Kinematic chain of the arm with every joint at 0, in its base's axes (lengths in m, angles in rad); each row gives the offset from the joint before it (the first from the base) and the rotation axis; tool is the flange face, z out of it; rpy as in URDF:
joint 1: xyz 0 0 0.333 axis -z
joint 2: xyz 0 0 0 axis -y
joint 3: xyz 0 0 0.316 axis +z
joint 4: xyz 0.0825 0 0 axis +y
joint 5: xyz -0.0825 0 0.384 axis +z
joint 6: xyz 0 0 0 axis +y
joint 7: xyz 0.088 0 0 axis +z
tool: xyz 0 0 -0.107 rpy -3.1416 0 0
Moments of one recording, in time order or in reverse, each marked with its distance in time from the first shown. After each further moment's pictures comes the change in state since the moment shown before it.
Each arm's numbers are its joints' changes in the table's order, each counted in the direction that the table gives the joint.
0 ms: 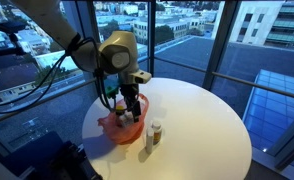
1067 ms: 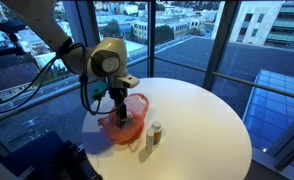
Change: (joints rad) arm -0.056 -0.002 0.038 0.063 0.049 0.003 -0.100
